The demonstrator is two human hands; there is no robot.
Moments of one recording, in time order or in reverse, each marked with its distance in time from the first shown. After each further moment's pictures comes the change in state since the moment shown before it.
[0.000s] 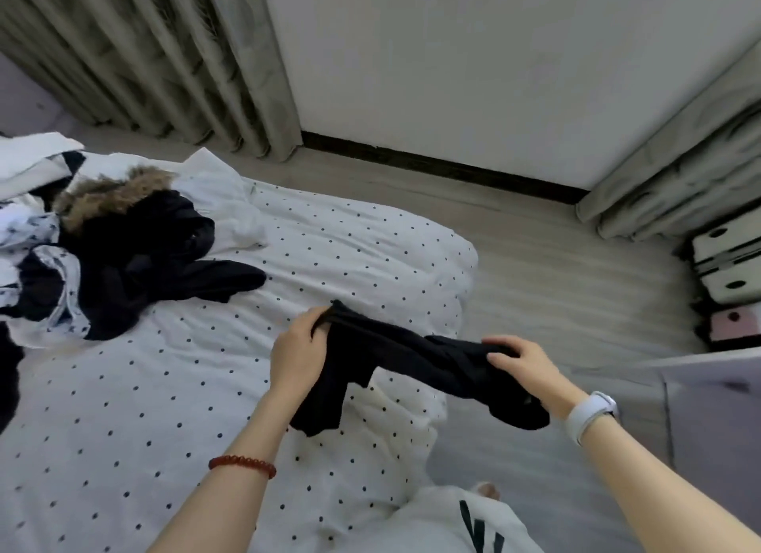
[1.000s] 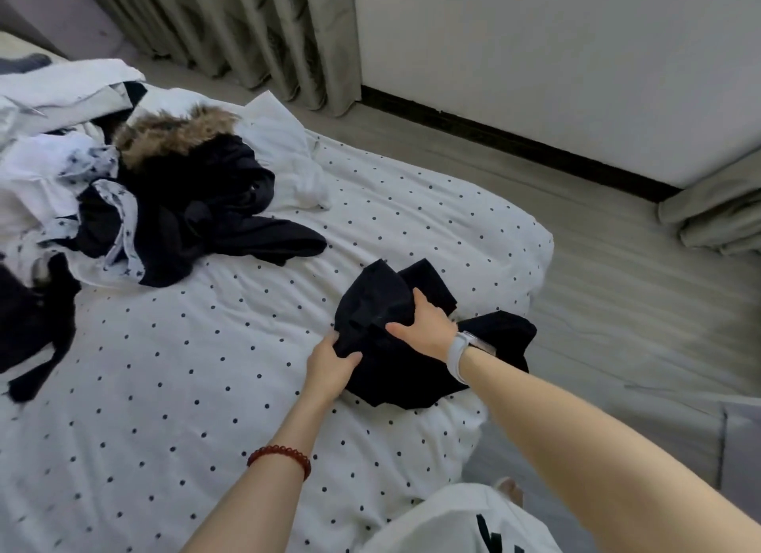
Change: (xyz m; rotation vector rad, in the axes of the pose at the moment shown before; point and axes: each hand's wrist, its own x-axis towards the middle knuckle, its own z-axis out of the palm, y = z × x) left_hand 0.005 -0.094 0.016 -0.278 -0.174 -0.487; right_hand 0.086 -0.093 0.177 -0.506 -0.229 -0.127
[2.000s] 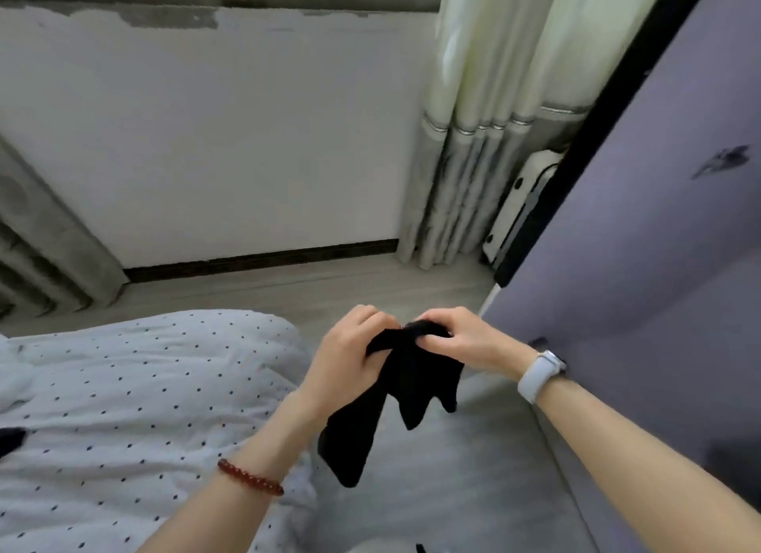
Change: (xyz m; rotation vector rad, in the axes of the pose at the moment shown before) left_hand -0.257 0.219 0.264 0.363 -0.379 1.584; right_hand -0.342 0.285 -0.215 0.342 0.487 -0.290
